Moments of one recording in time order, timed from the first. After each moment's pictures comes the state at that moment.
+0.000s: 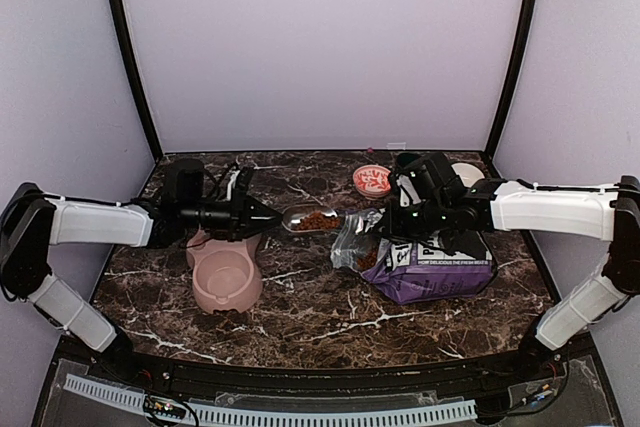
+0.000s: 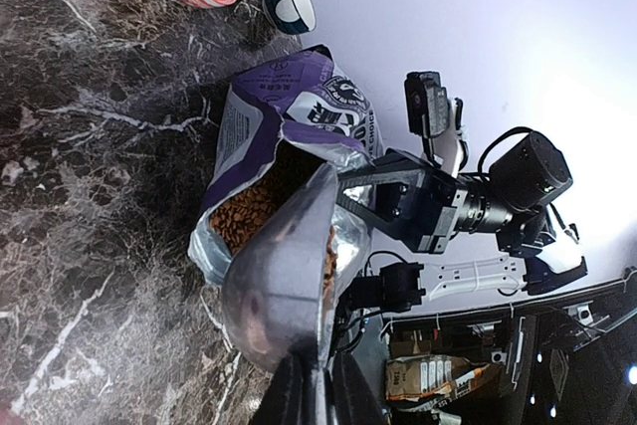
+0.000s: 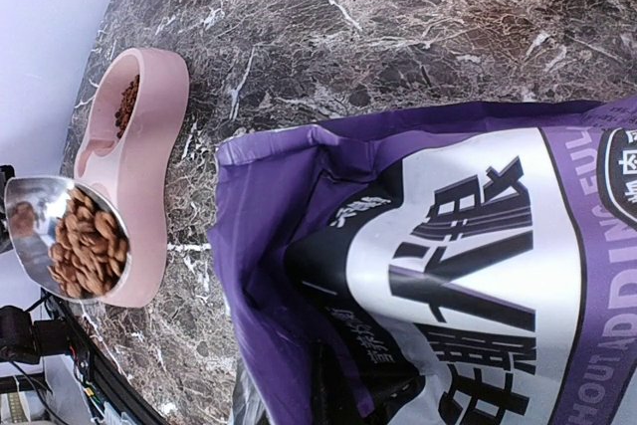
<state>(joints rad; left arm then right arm) -0.52 1.48 0.74 0.38 0.80 -0.97 0.76 1.47 0.97 -0.29 -0.12 0.69</state>
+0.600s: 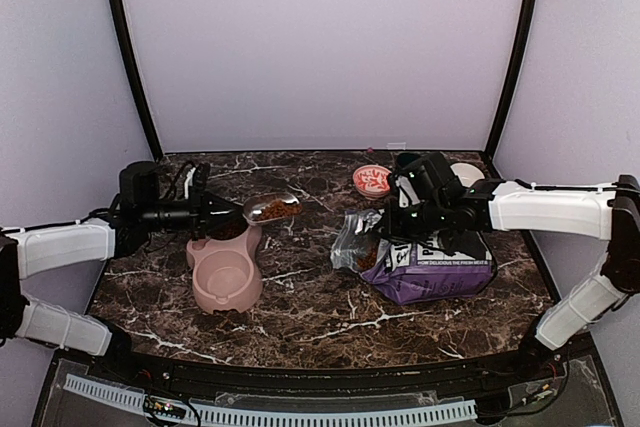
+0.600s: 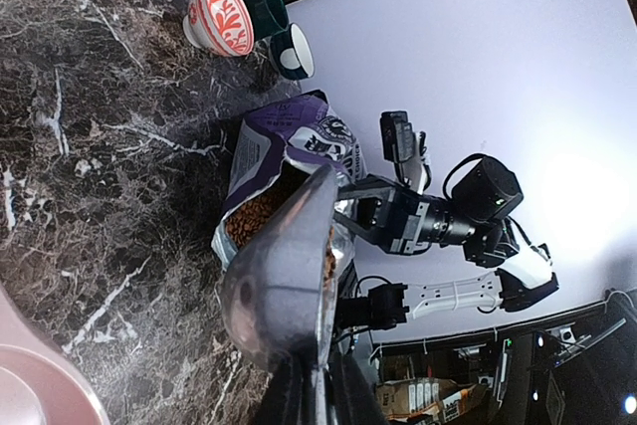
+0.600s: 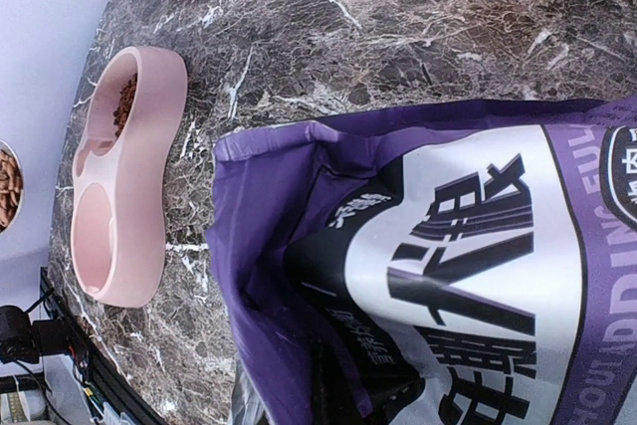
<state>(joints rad) -0.34 1.23 0.60 0.30 0.87 -0.98 0.76 1.48 0.97 -0.29 -0.13 0.69</state>
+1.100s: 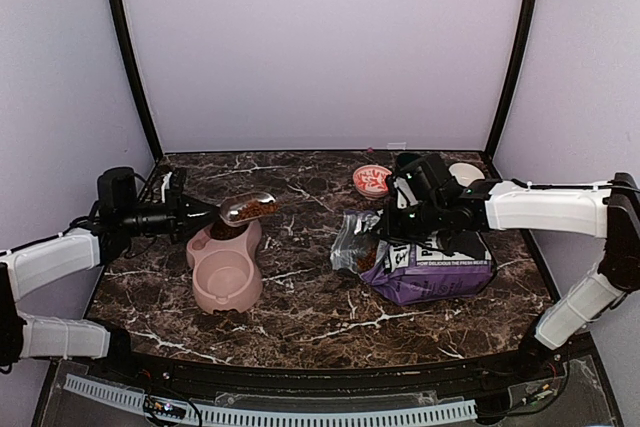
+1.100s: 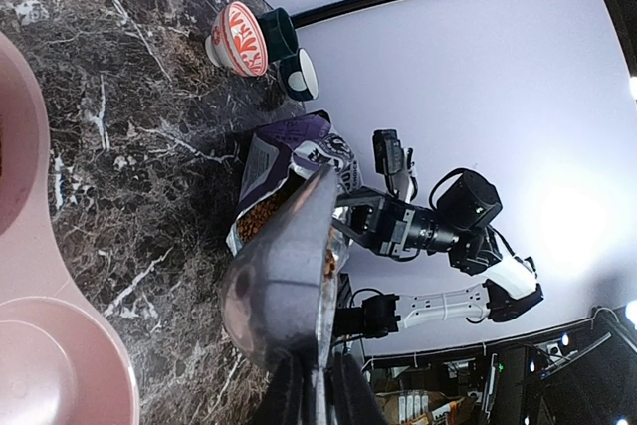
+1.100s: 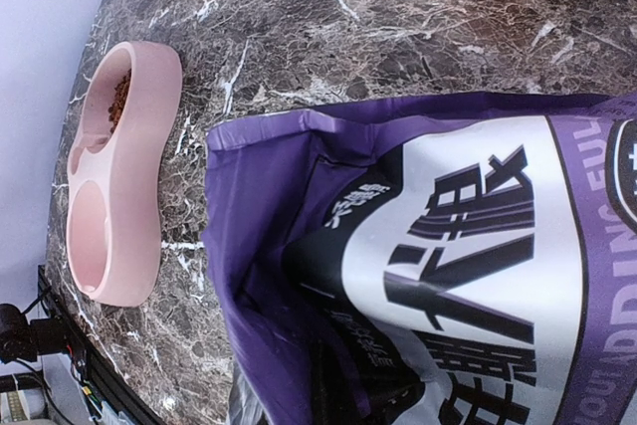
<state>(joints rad) -0.17 1.09 0.52 0.22 0.97 -0.98 0.76 1.50 0.98 -0.29 -0.14 0.69</state>
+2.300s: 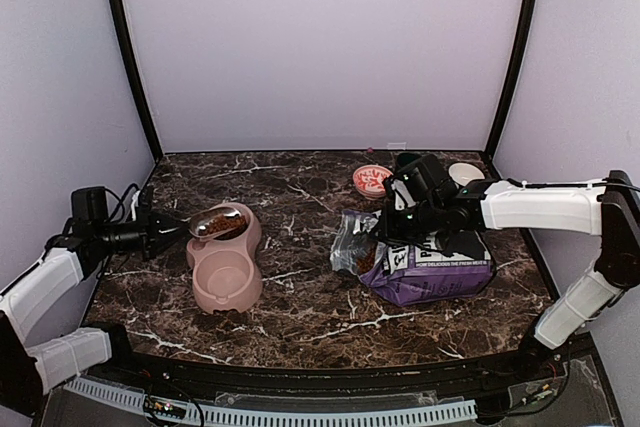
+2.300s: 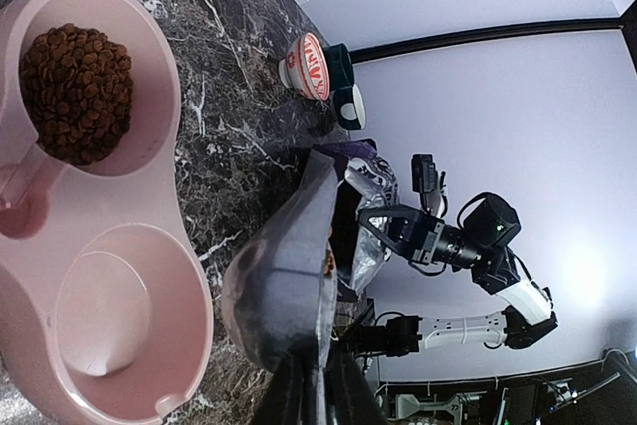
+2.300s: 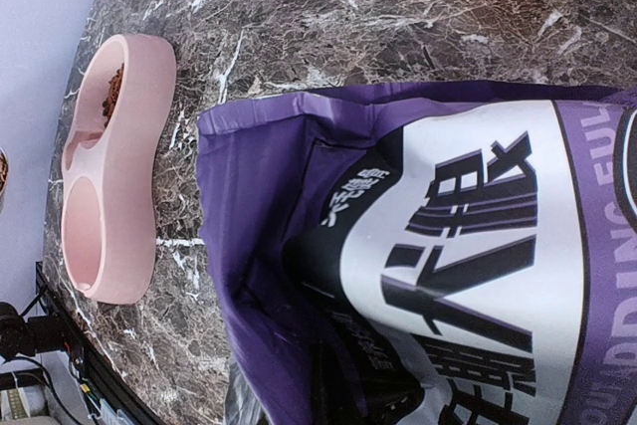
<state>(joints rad) 0.09 0.86 0.46 -0.15 1.06 -0.80 0.76 1.53 0.99 -0.29 -0.15 0.69</state>
